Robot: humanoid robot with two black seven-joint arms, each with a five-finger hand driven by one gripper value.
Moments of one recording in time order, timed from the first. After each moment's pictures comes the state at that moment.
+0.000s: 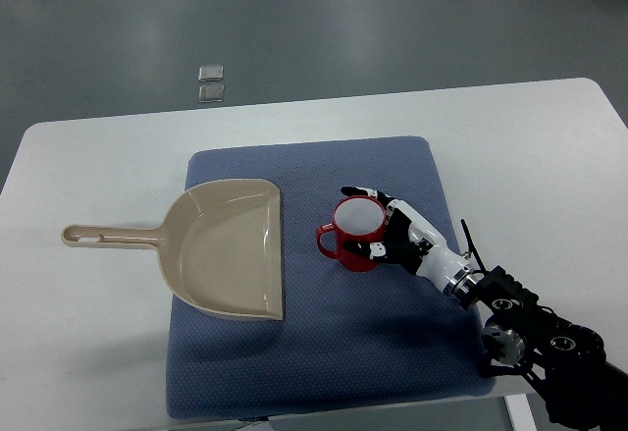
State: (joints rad) left arm 0.00 0.00 -0.06 -0.15 0.08 -0.03 0.09; right arm 0.34 -0.05 0.82 0.80 -0.88 0.36 0.61
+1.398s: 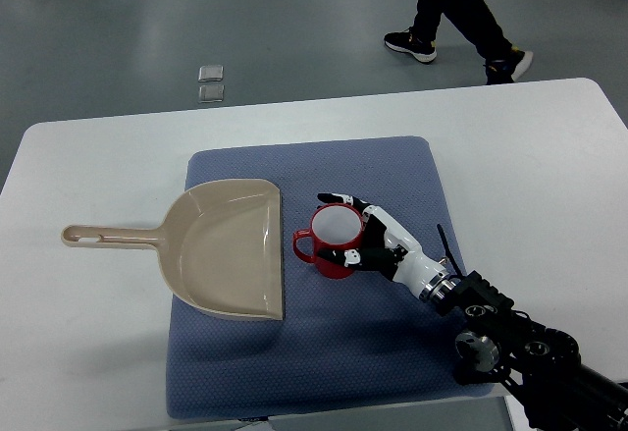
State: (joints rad) left arm 0.00 0.00 -0.06 -0.15 0.08 -0.03 0.09; right arm 0.35 0.00 0.76 0.80 -0.88 0.28 0.61
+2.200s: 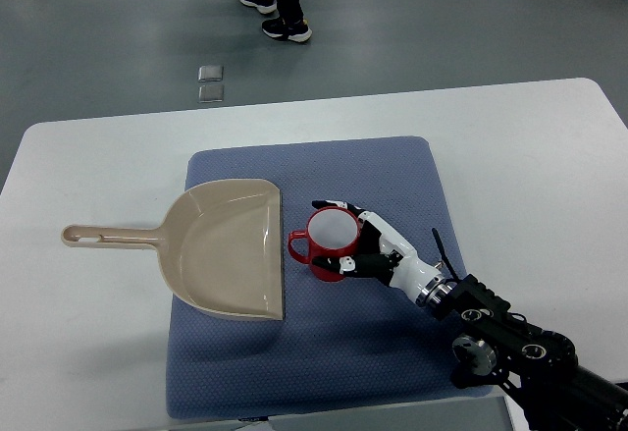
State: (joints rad) left arm 0.00 0.00 -0.06 -0.15 0.08 -0.03 0.09; right arm 0.36 0.00 0.72 0.80 -0.88 0.27 0.61
